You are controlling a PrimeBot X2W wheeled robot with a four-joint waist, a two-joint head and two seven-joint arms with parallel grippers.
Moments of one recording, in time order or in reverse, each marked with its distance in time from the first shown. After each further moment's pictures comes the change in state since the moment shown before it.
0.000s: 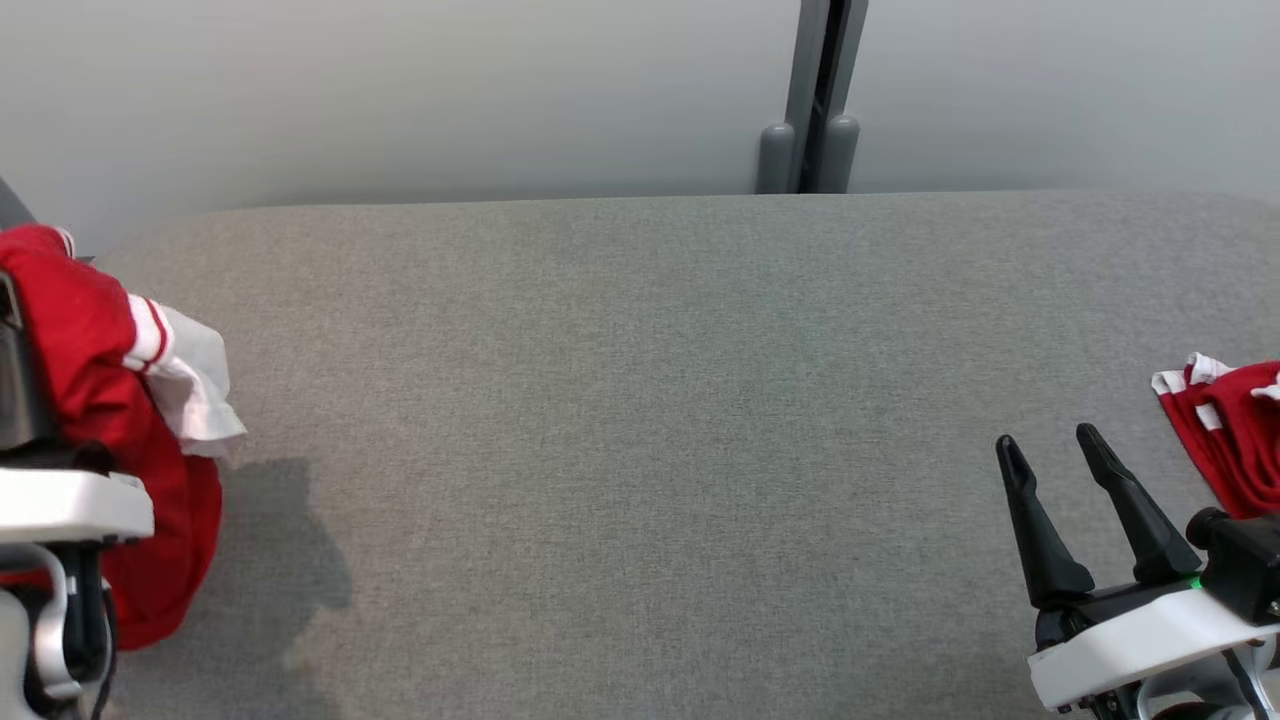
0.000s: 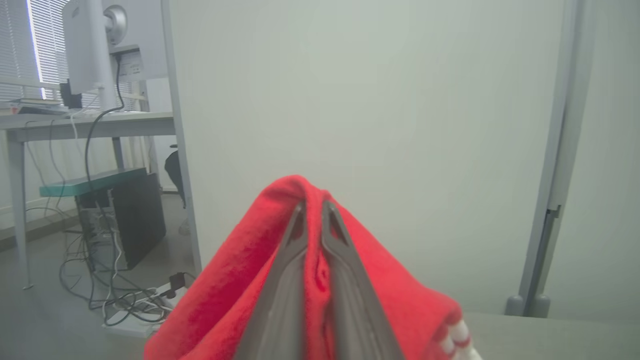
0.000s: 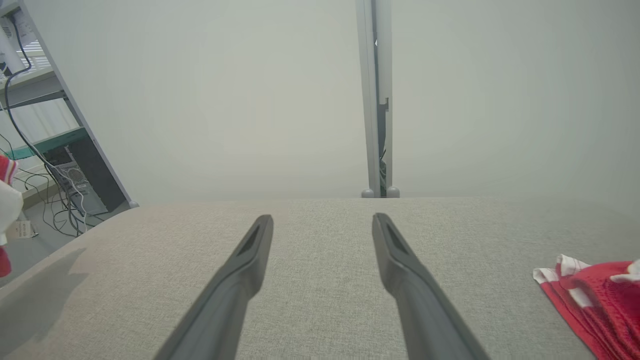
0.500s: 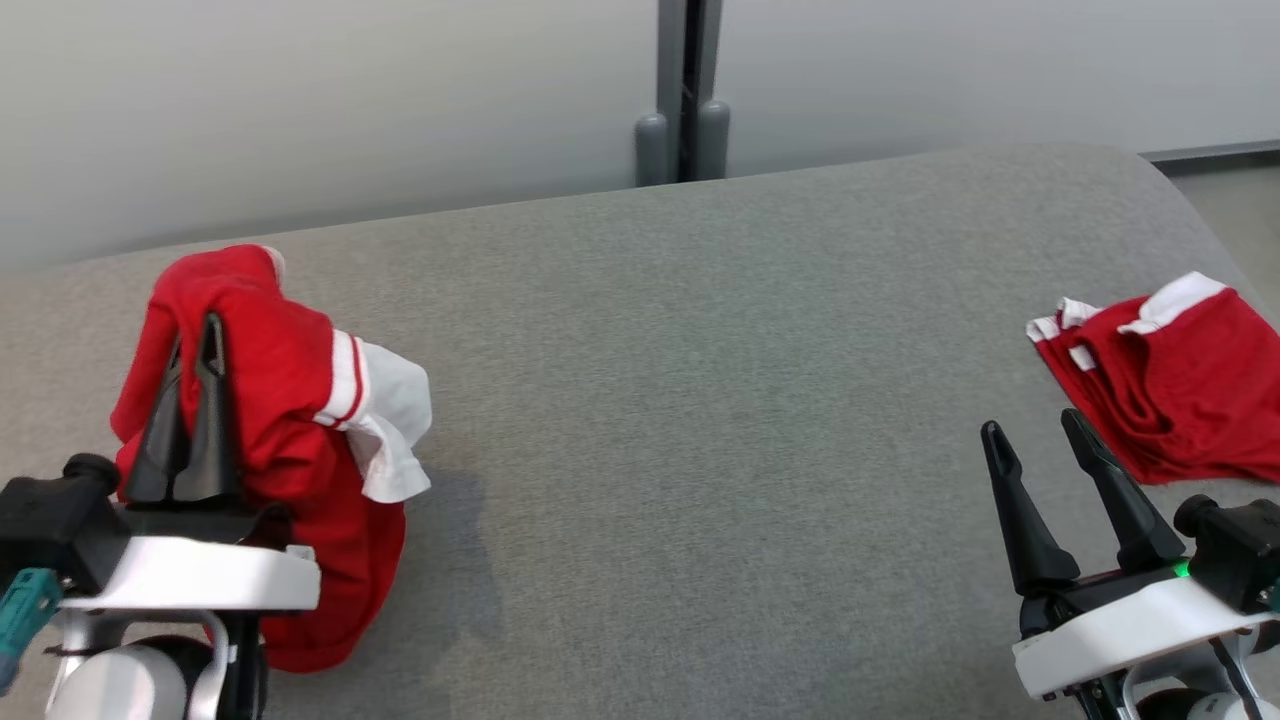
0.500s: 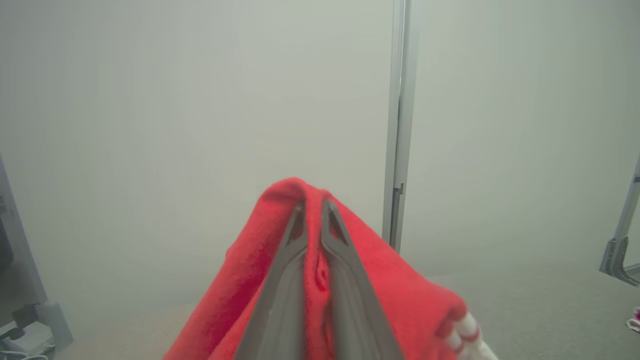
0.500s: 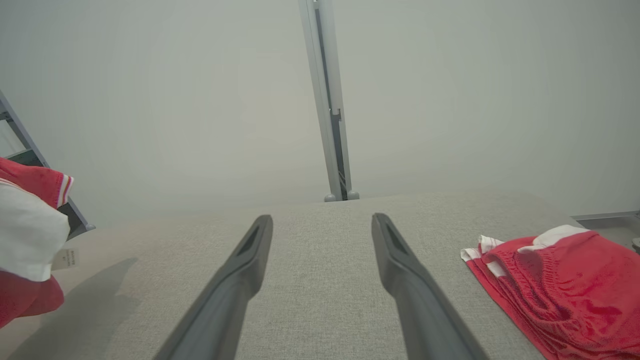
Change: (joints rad) left arm 0.174 -0.068 -0.140 -0.358 0.072 0.081 0.099; right arm -0.015 0.019 0.015 -0.012 0.002 0.000 0.004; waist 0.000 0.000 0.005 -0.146
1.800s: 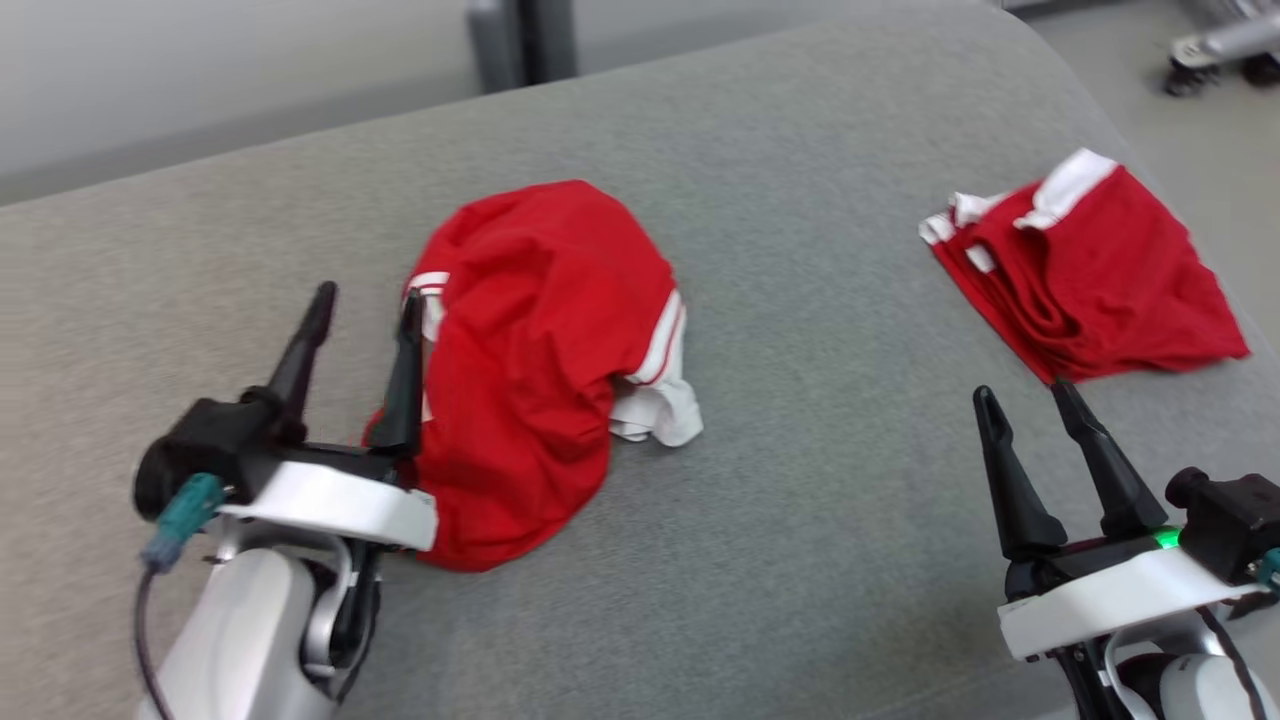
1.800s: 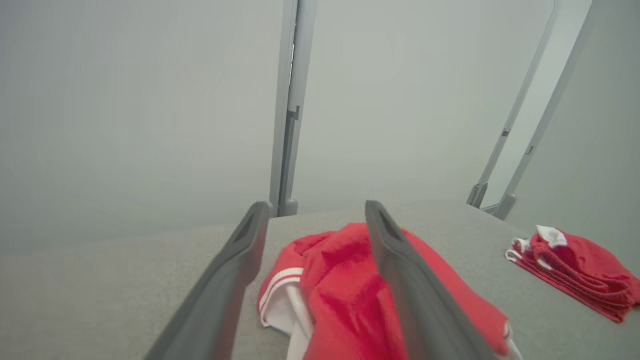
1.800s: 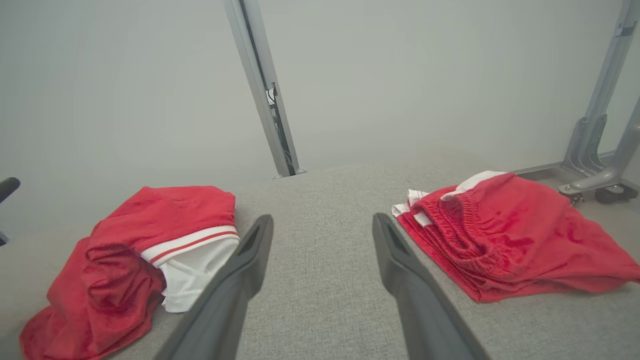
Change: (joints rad) left arm -0.253 -0.161 -0.152 0.455 -0.025 -0.176 -0.161; right arm -0.084 0.008 0.021 0.104 0.030 0.000 -0.091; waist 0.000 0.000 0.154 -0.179
